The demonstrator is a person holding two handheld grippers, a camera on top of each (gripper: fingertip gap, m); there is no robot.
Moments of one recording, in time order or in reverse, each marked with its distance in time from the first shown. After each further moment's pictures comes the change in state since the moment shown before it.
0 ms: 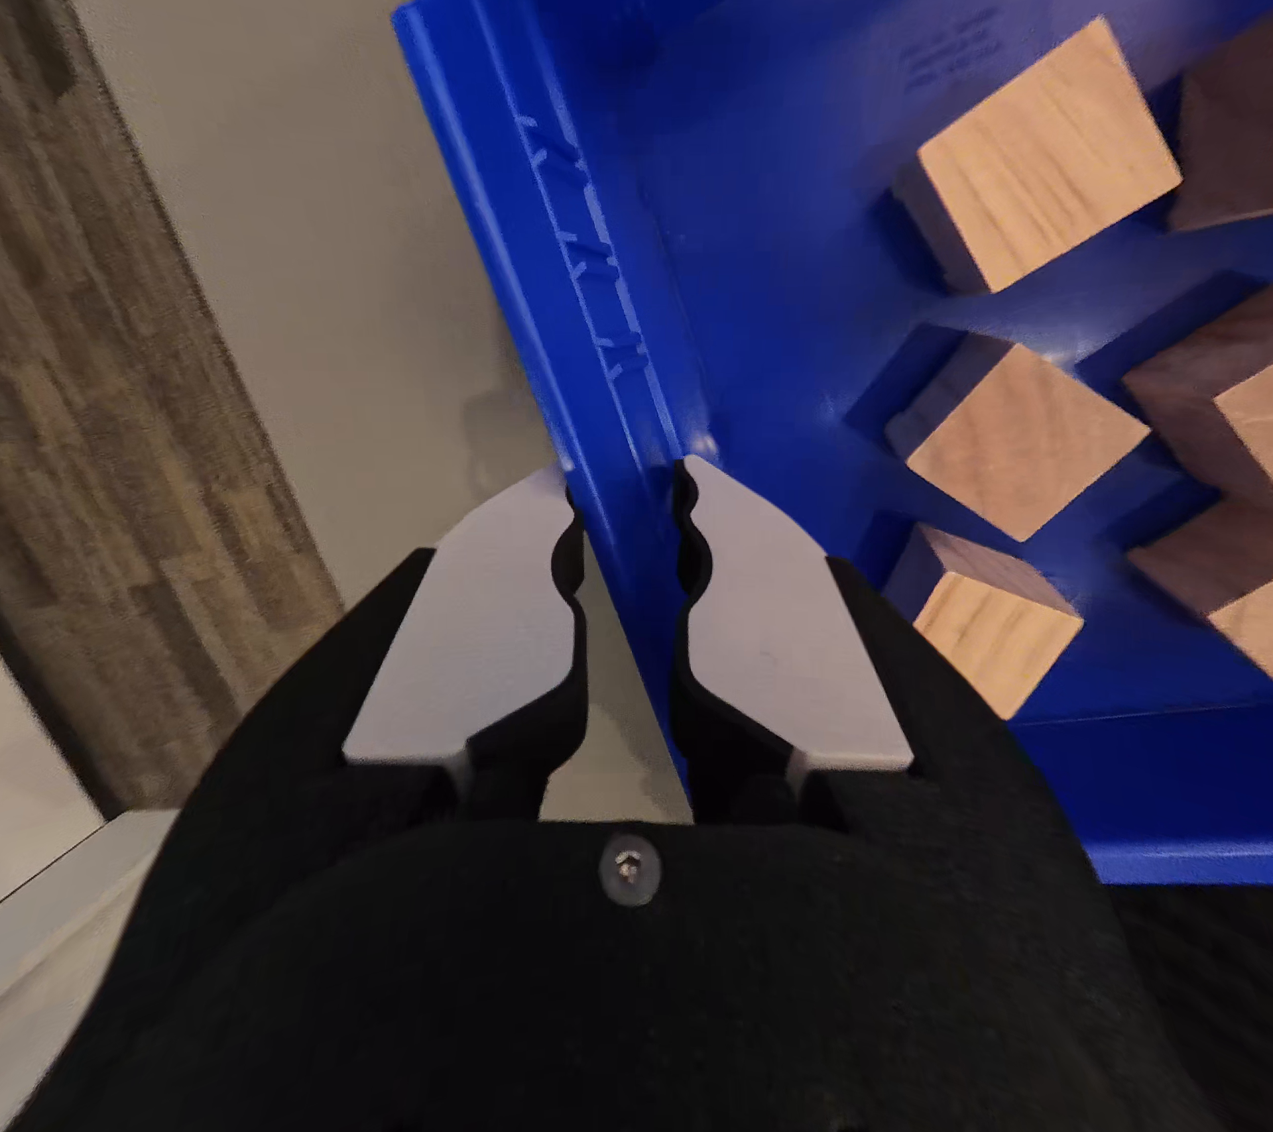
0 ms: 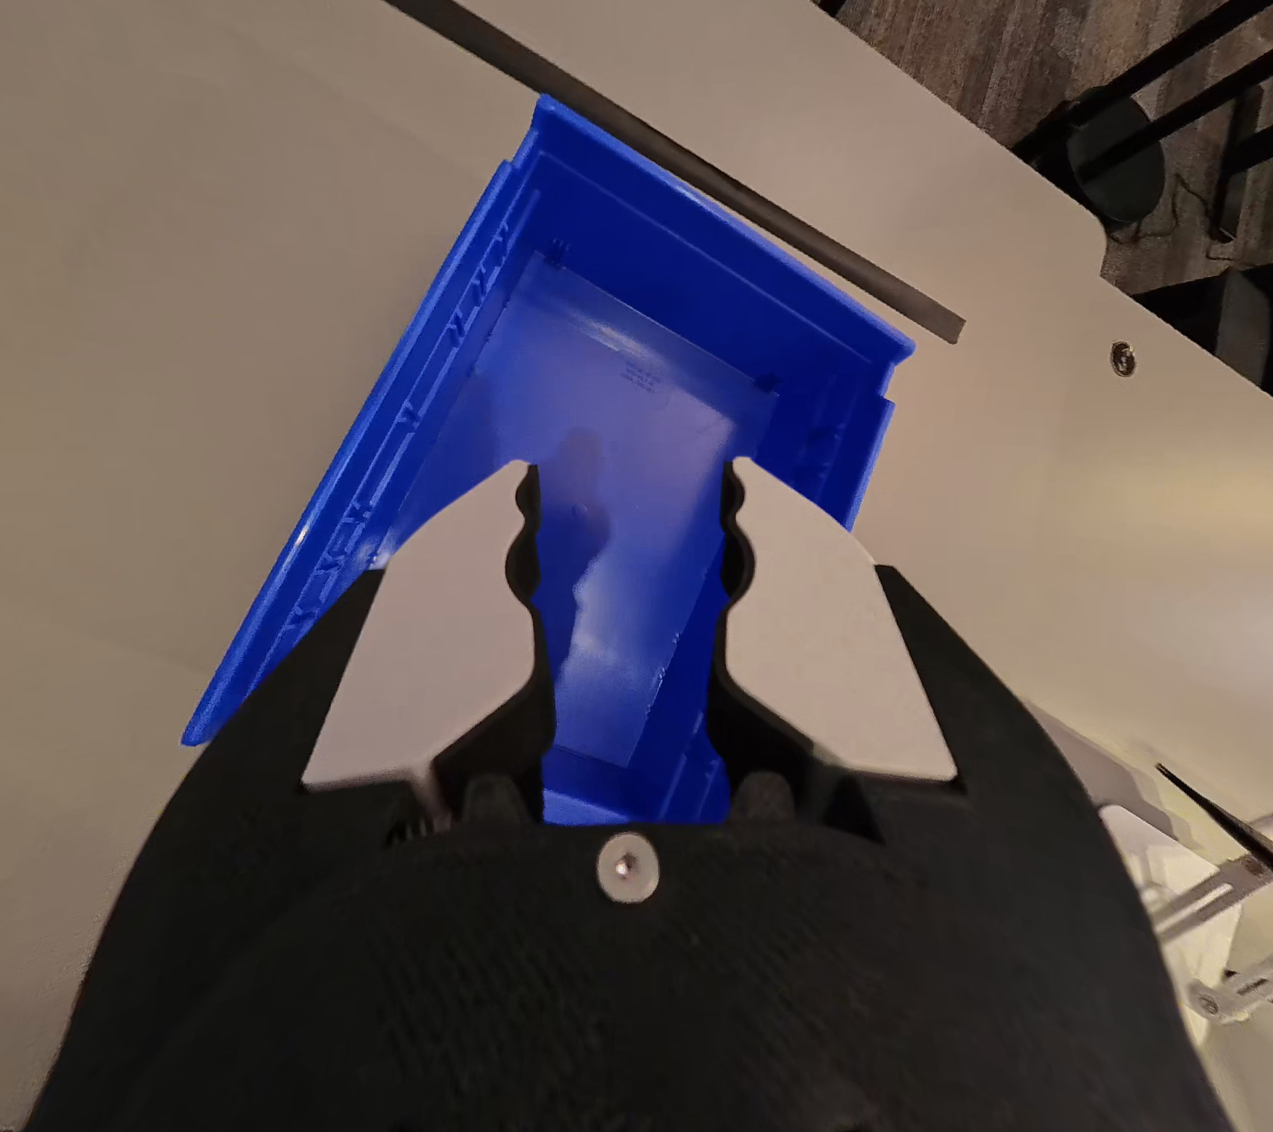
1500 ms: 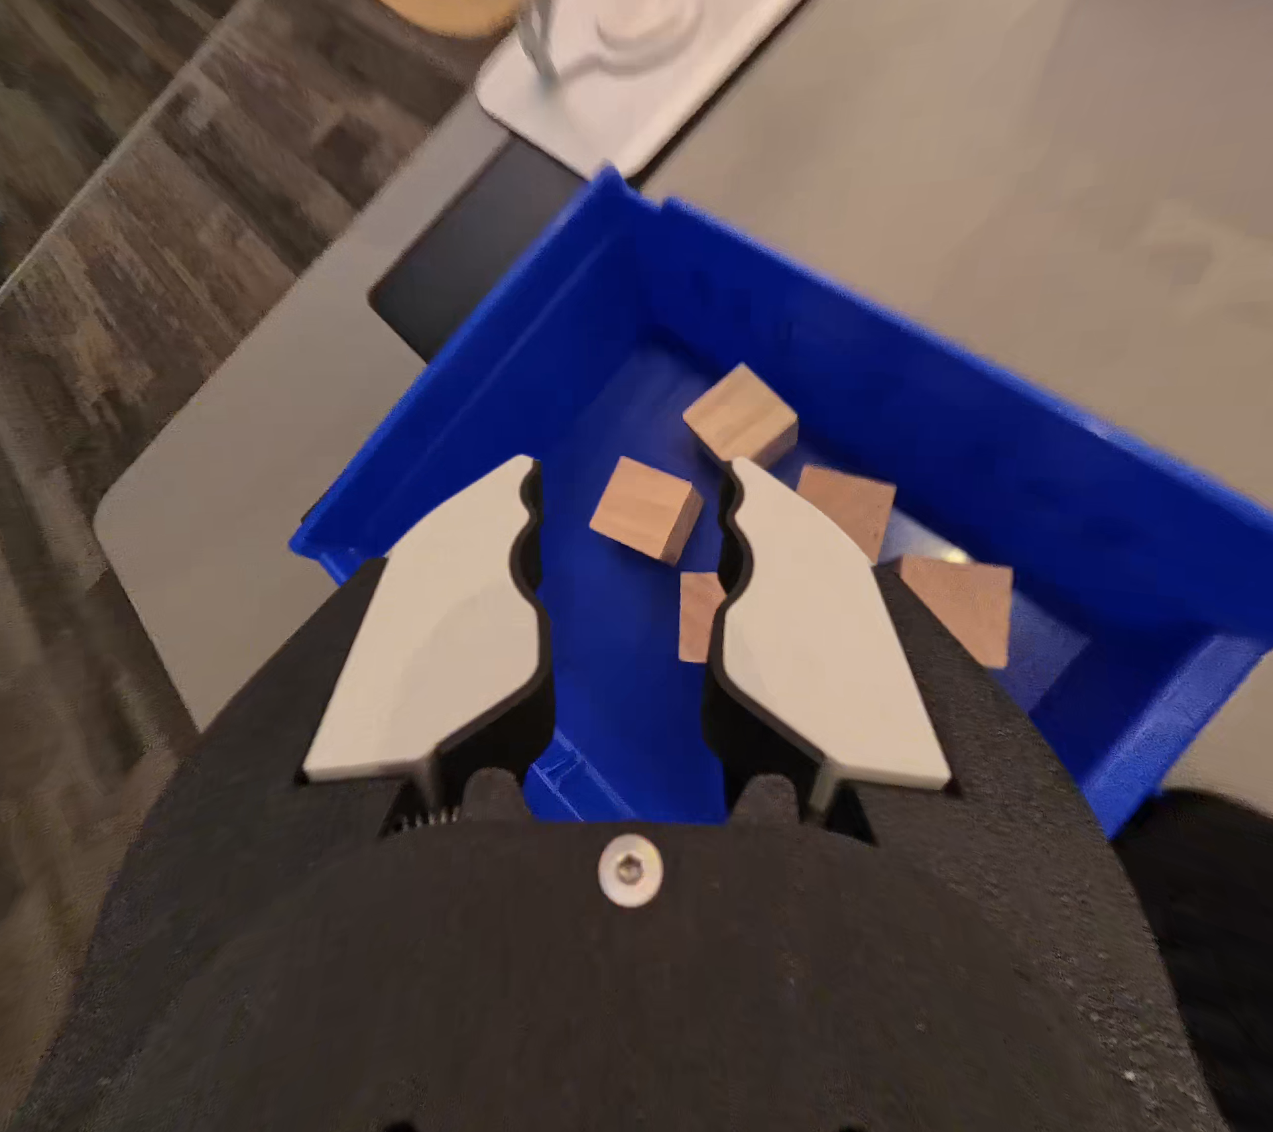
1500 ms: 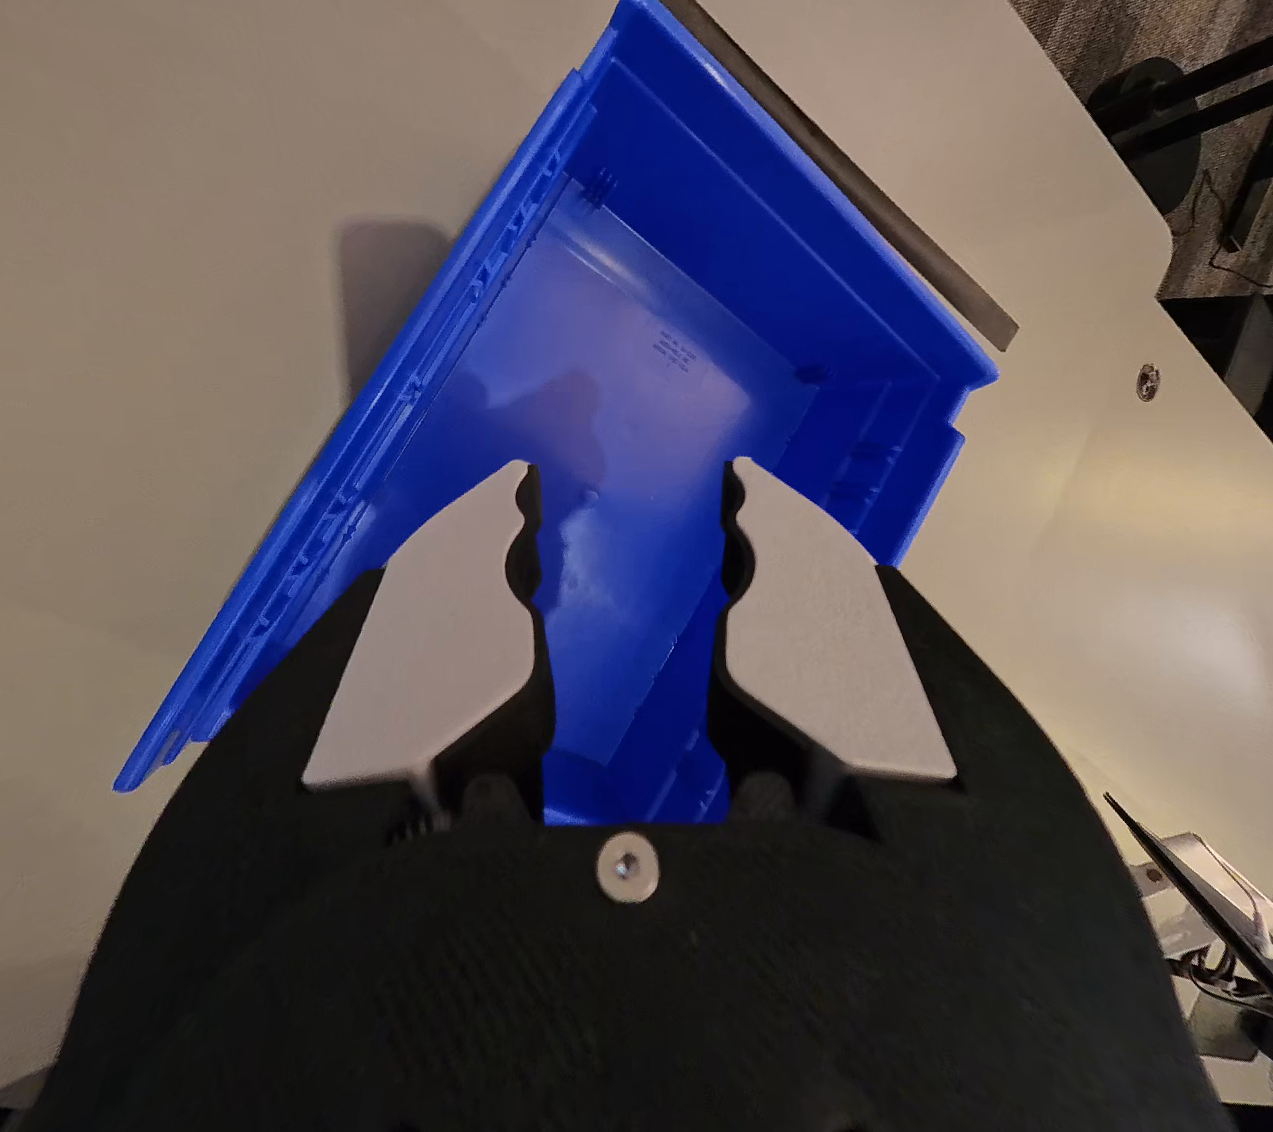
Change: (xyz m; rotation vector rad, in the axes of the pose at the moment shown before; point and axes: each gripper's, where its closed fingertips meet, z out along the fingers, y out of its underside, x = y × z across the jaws) left arm 0.089 -0.075 -0.096 0.671 0.238 0.454; right arm -0.023 0.010 0.038 -0.141 -0.009 -0.144
